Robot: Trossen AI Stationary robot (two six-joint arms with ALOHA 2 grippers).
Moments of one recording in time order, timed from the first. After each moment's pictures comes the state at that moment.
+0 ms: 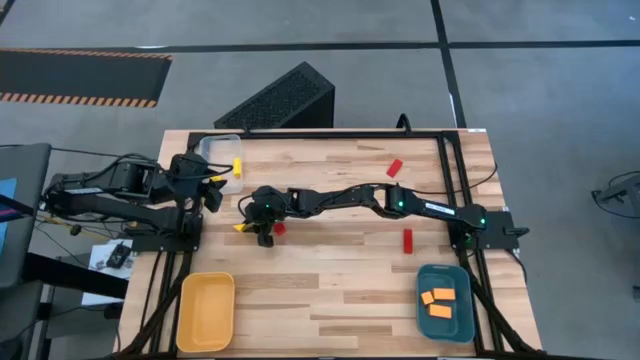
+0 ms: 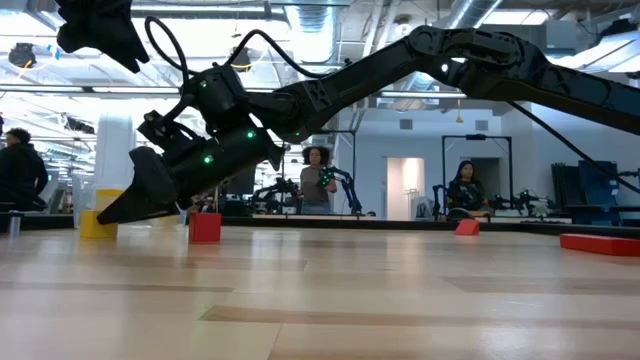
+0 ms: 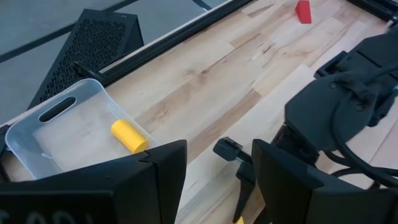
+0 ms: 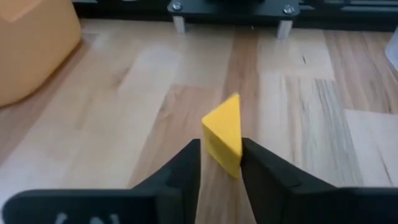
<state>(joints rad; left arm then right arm) -0.04 0.69 0.96 -1.16 -0.56 -0.70 -0.08 2.77 2.33 -0.05 -0.29 -0.09</state>
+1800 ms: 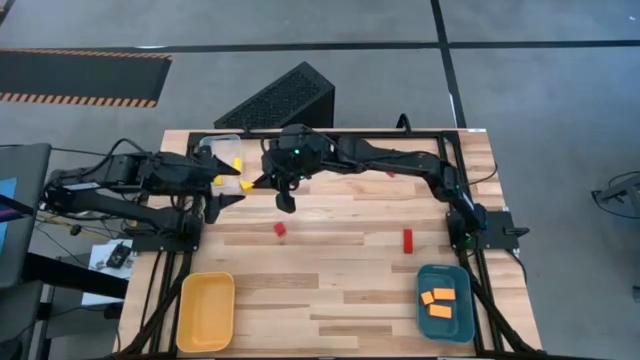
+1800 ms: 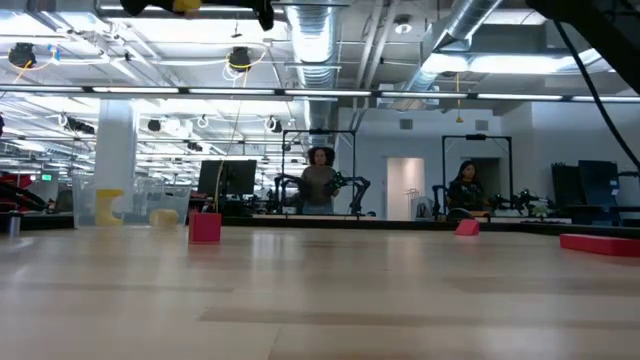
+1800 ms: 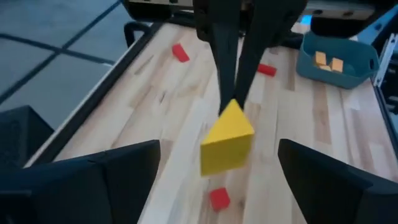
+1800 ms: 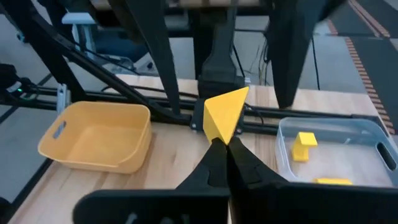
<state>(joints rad) -0.04 0.77 1.11 -0.90 -0.24 -0.22 -0.11 2.18 2.33 -0.56 -0.28 -0.10</state>
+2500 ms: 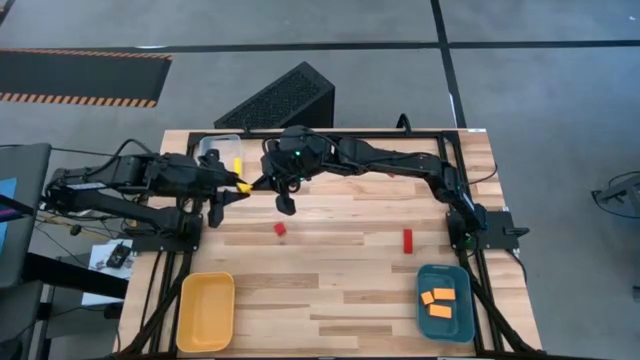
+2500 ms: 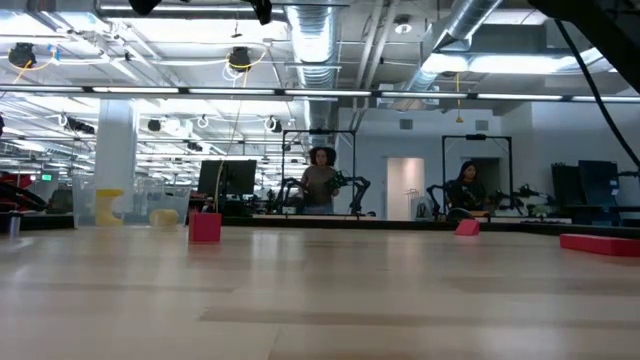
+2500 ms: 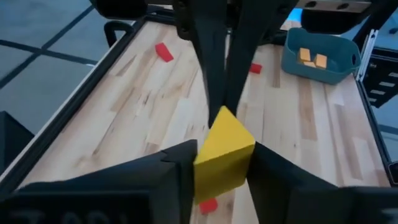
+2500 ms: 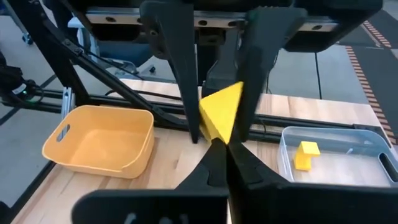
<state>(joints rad) -0.04 0.82 1.11 -0.85 -0.19 -0.21 -0.10 2.18 2.33 -0.54 -0.29 -0.10</state>
